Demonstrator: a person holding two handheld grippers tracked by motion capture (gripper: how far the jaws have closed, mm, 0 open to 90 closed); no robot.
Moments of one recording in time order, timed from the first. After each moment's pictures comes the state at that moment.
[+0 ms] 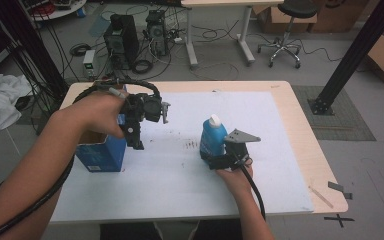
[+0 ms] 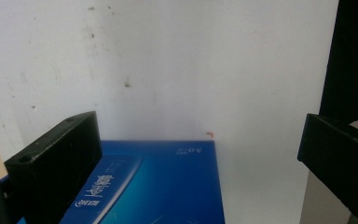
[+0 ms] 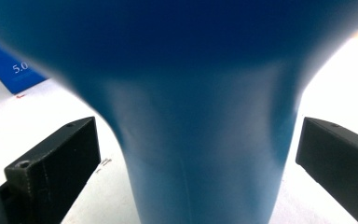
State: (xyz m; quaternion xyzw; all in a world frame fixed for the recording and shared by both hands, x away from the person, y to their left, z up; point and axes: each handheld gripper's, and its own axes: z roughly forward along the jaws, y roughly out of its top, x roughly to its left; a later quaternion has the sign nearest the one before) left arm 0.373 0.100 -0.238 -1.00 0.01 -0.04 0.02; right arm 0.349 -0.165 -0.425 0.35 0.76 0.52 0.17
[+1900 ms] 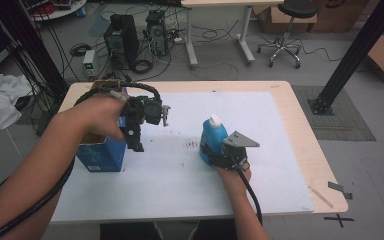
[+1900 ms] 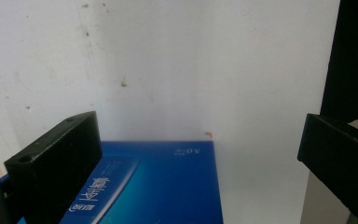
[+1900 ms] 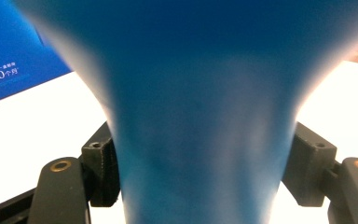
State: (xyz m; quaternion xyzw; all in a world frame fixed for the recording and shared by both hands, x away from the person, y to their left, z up) left arm 0.372 0.099 -0.244 -1.00 0.01 -0.04 0.02; right arm 0.345 -0.161 -0.431 0.35 0.74 0.53 0.22
